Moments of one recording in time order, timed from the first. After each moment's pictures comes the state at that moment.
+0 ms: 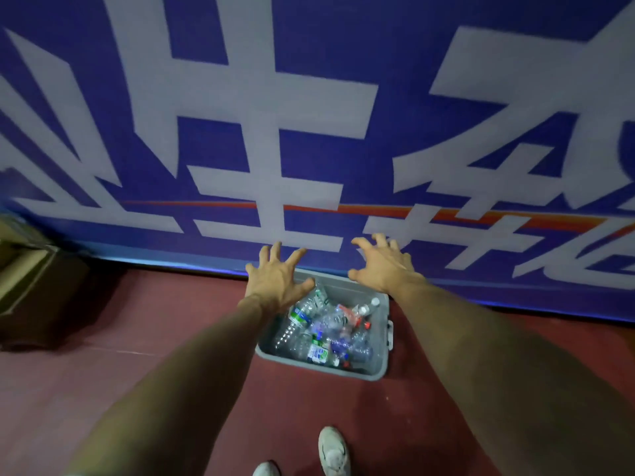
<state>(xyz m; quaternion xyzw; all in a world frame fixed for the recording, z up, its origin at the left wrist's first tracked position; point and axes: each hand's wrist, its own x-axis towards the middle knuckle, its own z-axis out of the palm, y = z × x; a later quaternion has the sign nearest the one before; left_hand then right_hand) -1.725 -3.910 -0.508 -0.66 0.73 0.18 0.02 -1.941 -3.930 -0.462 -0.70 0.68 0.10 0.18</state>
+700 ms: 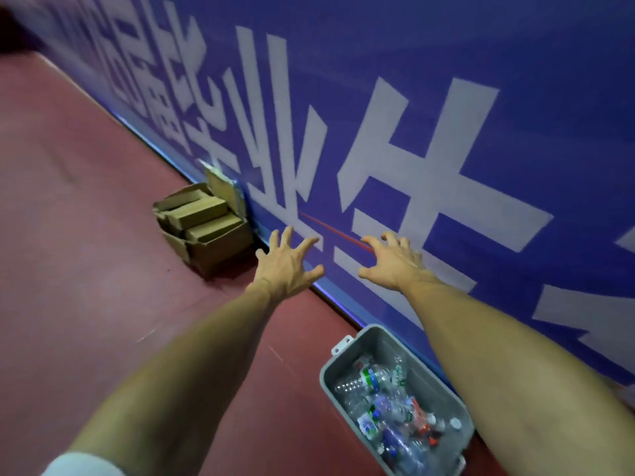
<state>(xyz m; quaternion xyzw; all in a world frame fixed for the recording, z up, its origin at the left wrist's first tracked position) -1.594 -3.825 -0.389 -0.86 0.50 0.07 -0.08 -1.768 -3.960 -0.355 -0.89 0.43 0.08 0.12</state>
